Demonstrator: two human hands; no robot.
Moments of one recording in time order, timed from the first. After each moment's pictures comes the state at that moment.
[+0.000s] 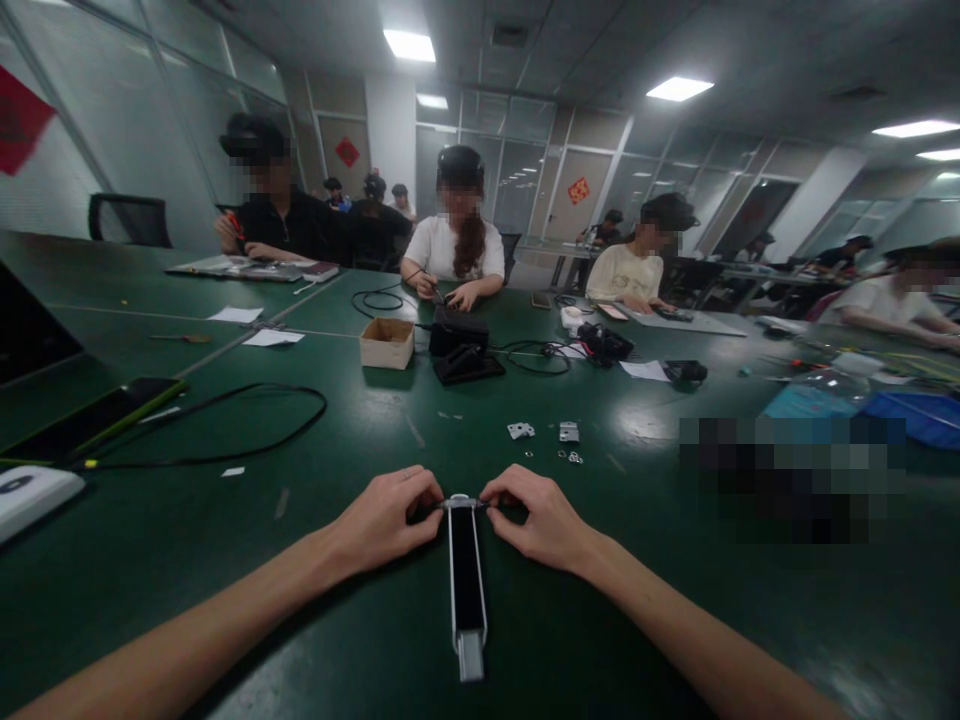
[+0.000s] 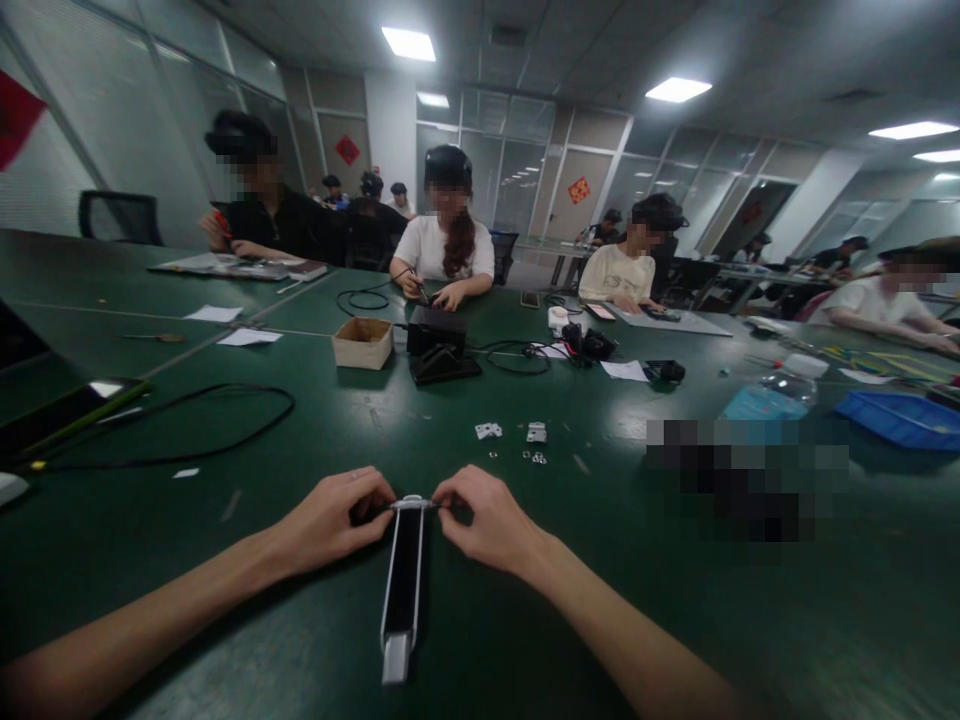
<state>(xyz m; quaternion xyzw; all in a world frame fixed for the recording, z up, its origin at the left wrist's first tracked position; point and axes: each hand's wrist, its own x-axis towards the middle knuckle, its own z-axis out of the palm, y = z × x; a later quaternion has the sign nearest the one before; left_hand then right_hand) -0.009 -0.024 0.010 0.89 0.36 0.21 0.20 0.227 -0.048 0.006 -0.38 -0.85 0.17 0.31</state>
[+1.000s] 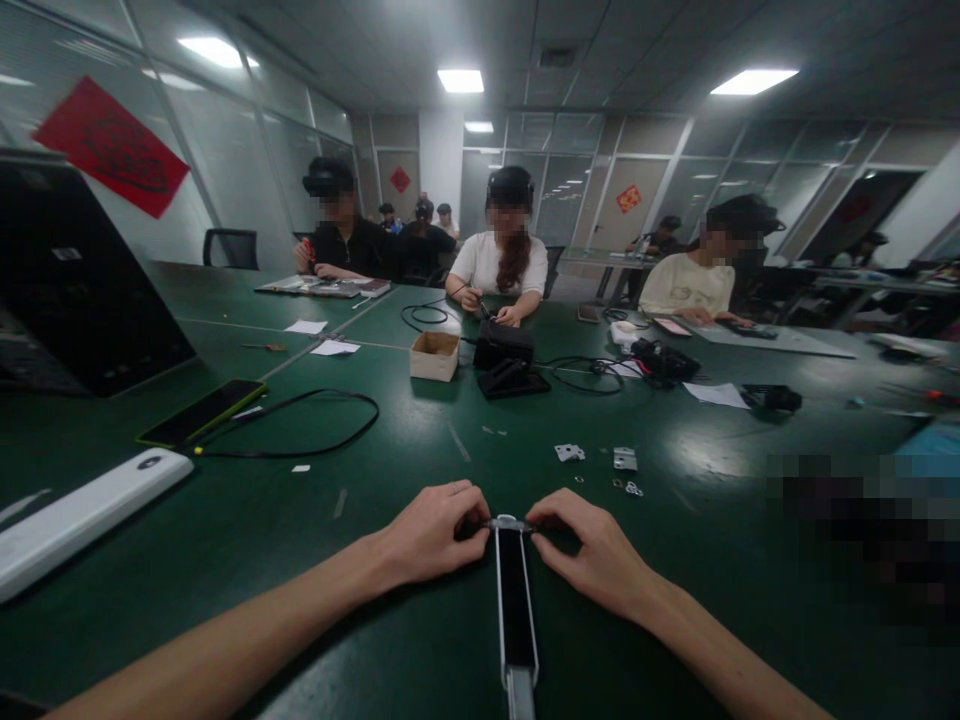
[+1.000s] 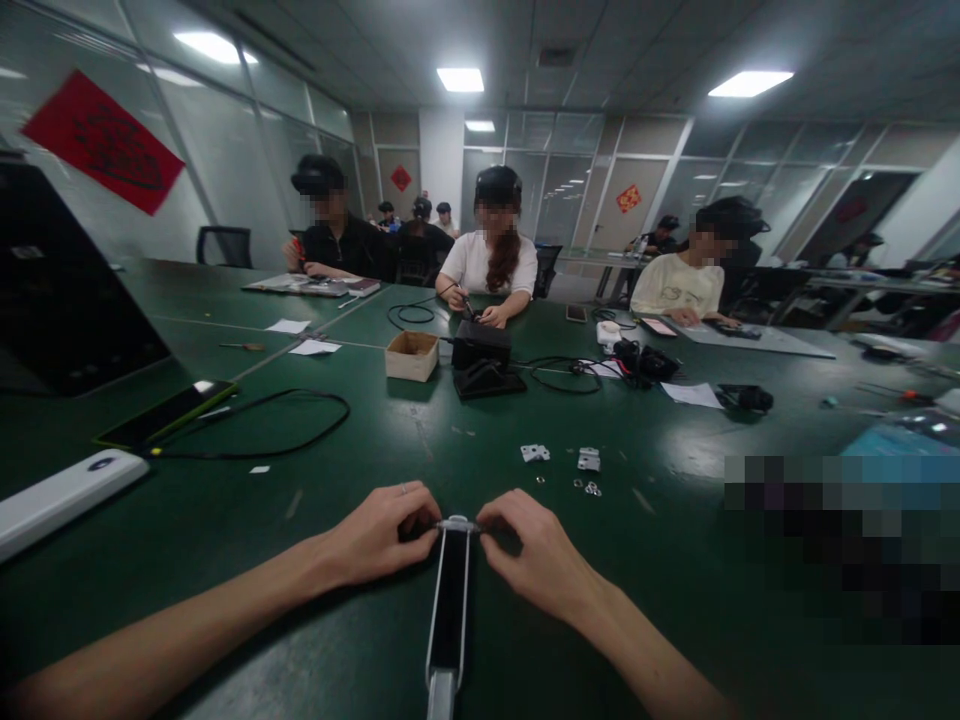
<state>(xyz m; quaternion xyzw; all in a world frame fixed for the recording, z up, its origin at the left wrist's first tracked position) -0.008 -0.029 0.016 0.89 0.37 0.19 0.20 0.223 -0.049 0.004 -0.42 -0.84 0.19 0.29</state>
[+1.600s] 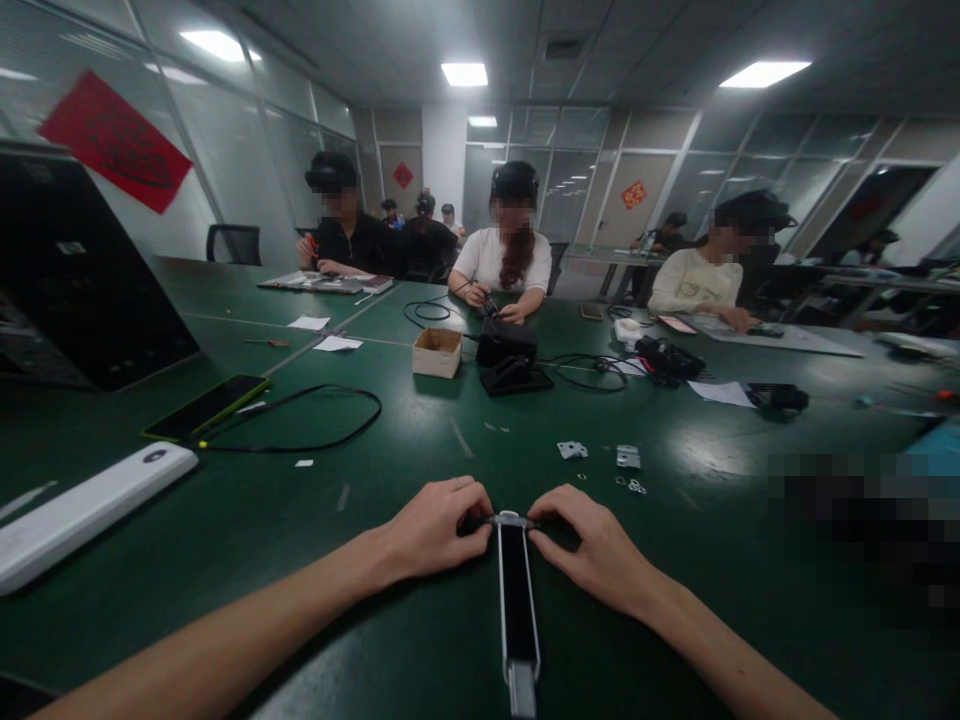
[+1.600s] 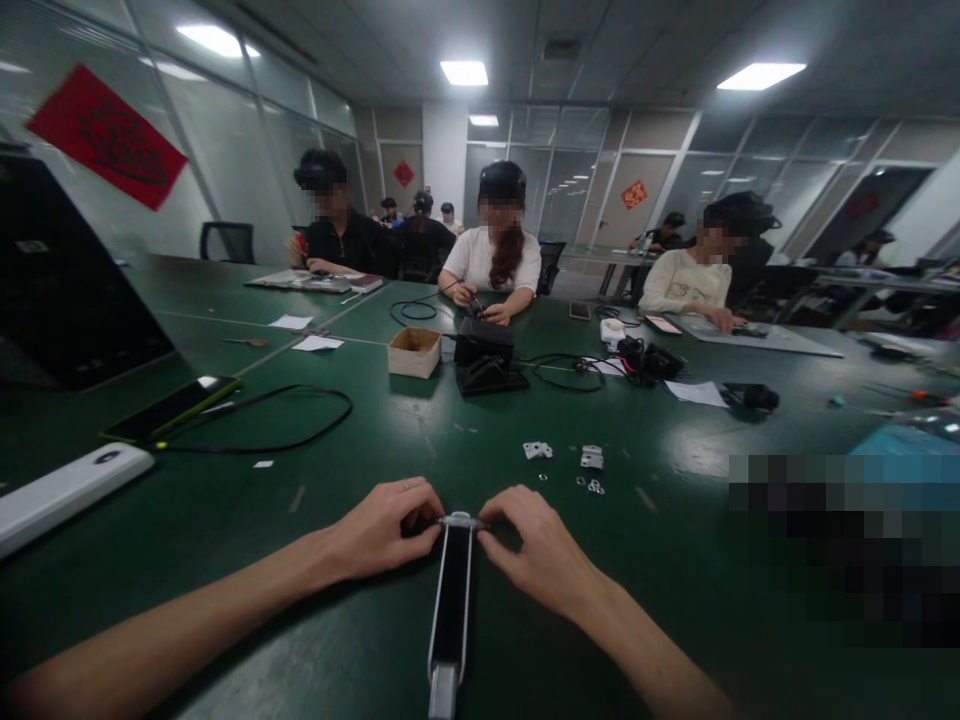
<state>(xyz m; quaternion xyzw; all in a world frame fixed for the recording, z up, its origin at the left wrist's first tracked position) -0.010 -0.028 0.012 0.89 0.37 0.20 0.20 0.224 -0.046 0.001 -0.43 -0.85 0.19 0.26</state>
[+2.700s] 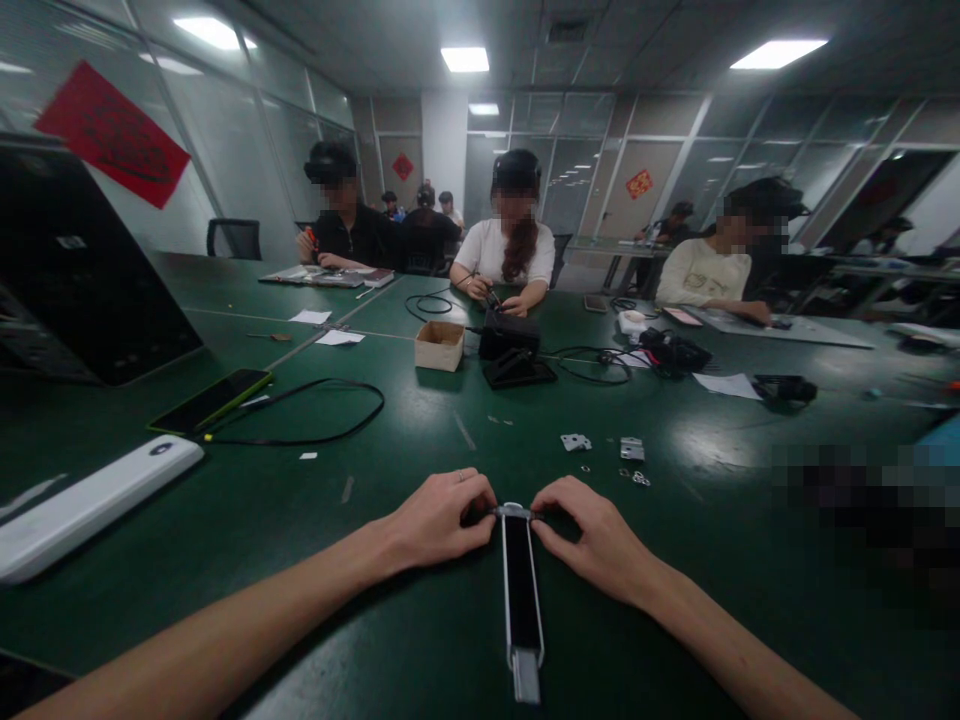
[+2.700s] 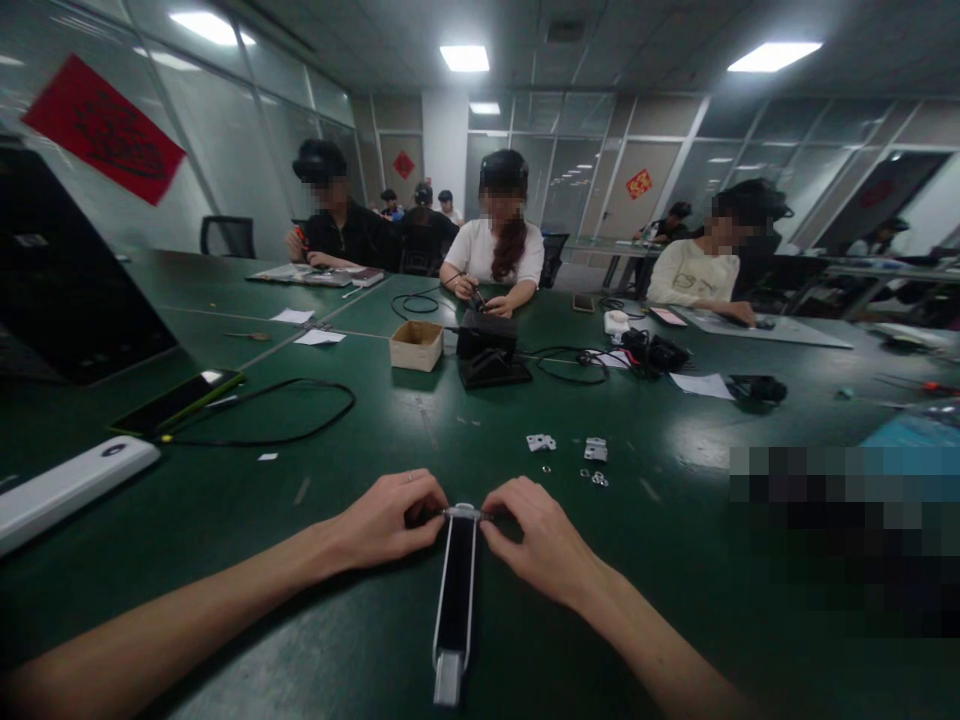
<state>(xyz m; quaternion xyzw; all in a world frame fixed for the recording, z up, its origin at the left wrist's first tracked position) -0.009 -0.028 0.012 0.89 0.36 0.21 0.20 0.223 -0.047 0.002 -0.43 -0.85 0.19 0.24</state>
